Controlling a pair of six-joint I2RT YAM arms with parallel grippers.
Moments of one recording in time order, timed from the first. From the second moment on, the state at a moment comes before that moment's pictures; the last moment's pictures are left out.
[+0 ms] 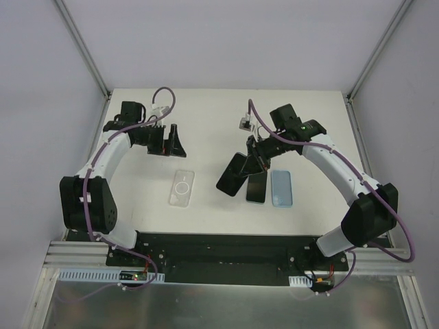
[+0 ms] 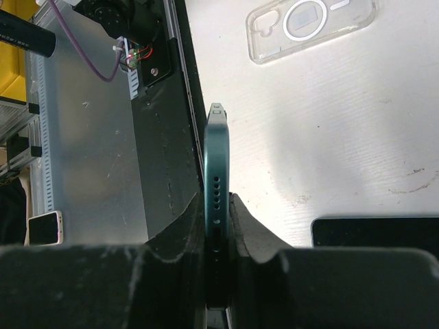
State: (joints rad) left arm -0.04 1.56 1.20 -0.71 0.68 0.03; right arm 0.49 1.52 1.38 -0.94 -0.97 -0.34
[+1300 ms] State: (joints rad) left arm -0.41 1.55 1.31 -0.66 1.09 0.18; right arm 0.49 1.60 1.40 -0.91 -1.09 -0.29
